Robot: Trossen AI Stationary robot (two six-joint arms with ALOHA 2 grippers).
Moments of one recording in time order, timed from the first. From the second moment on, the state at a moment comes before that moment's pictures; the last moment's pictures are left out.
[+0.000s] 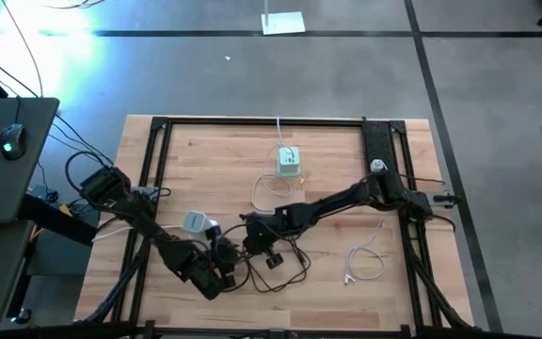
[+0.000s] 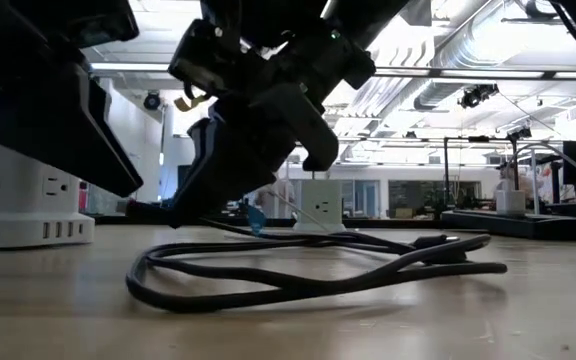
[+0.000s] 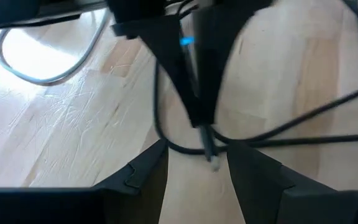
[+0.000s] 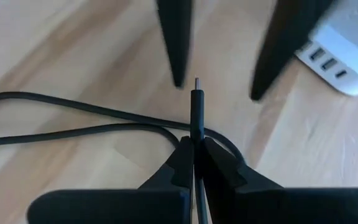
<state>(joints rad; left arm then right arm) -0.70 1.74 0.93 -0.38 -0.72 -0.83 0.19 2.24 1.57 -0.20 -0.17 -0.36</state>
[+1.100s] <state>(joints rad) -0.71 1.82 0.93 -0.31 -0.74 -0.89 0.20 2.23 1.57 -0.18 -0.17 -0.31</state>
